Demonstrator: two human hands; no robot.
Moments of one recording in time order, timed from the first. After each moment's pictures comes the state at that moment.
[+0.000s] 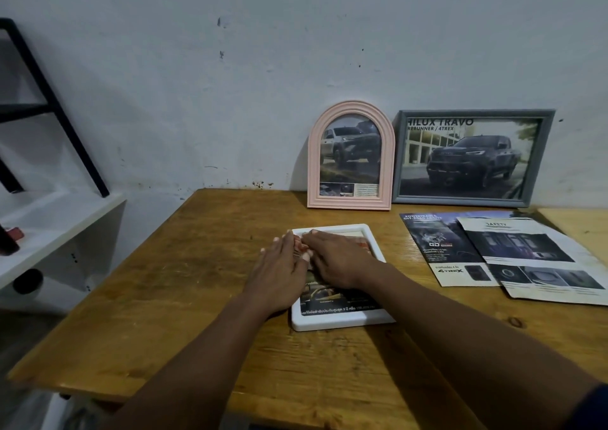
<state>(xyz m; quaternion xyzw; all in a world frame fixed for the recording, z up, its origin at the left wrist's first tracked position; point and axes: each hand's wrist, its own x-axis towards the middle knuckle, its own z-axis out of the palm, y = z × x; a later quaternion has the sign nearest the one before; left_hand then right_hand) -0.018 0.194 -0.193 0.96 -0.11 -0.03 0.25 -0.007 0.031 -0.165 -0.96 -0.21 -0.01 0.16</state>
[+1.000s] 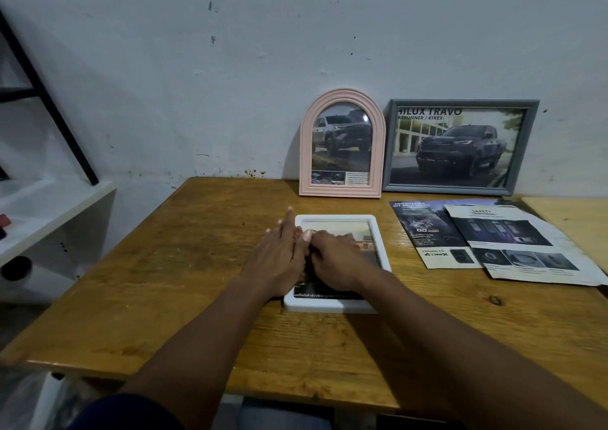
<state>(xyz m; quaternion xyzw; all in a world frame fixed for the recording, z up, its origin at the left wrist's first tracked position) -0.030 0.183 -0.186 0.96 -0.14 0.00 0.25 -0.052 0.035 -0.159 -0.96 -0.16 0.01 0.24</state>
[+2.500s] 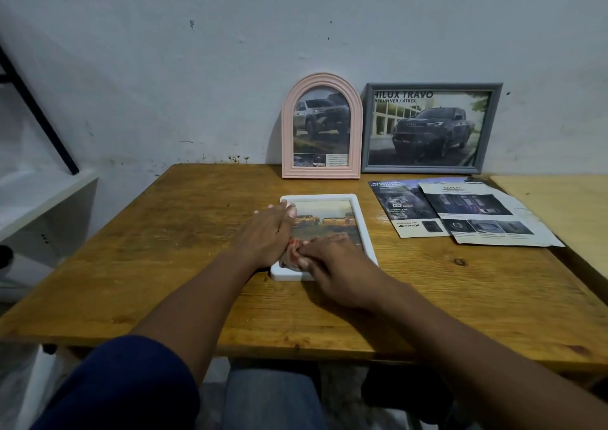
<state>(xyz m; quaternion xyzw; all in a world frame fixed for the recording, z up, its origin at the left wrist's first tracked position) -0.027 0.179 -0.193 0.96 -0.17 0.02 0.23 -0.127 0.010 -0.175 -0.94 -0.22 -0.06 0.25</state>
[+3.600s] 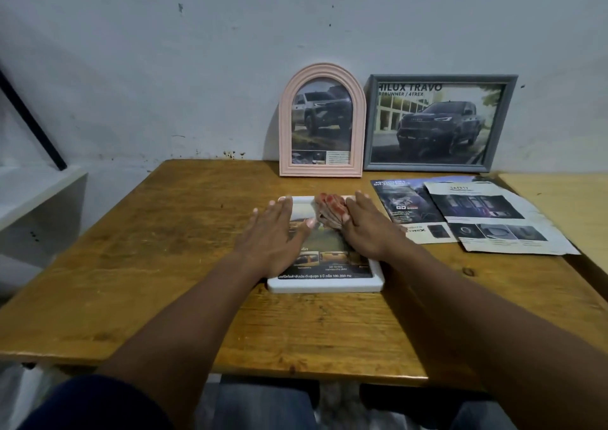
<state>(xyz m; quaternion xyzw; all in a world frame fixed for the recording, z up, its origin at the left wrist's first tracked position) -0.022 0.160 -0.194 0.98 -0.17 -0.01 0.13 -0.033 -0.058 -0.188 -0.98 -0.03 0.01 0.19</state>
